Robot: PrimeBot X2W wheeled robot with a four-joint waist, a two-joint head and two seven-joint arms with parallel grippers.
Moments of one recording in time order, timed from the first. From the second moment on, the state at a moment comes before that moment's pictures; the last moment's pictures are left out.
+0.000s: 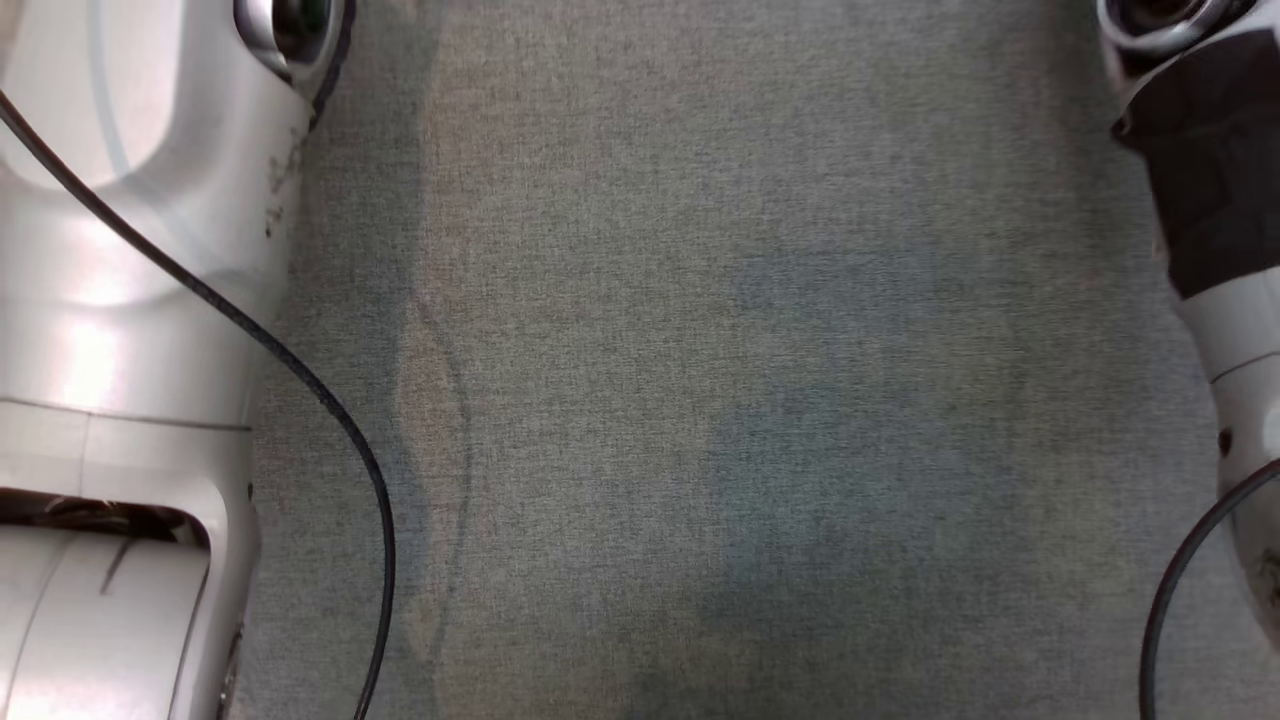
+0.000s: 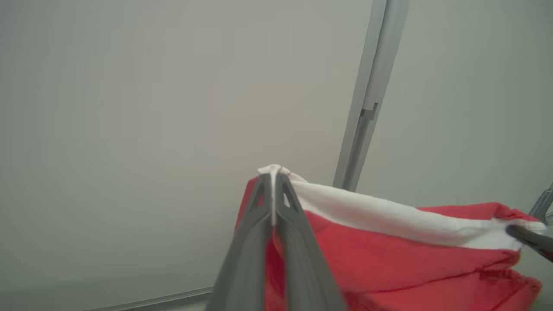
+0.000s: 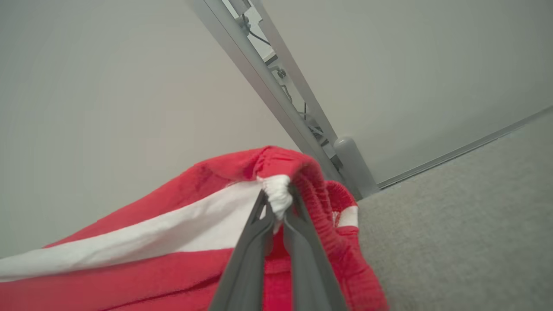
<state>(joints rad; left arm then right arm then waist) -1.32 0.05 -0.23 0.73 -0.33 -0.04 -0.26 -1.45 -0.06 0.26 1.06 0.84 0.13 -0.25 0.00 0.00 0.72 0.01</state>
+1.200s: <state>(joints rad) -1.04 0.05 -0.36 0.98 -0.26 -0.07 -0.26 -1.19 -0.14 0.58 1.15 1.02 0.13 -0.03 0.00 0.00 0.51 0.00</state>
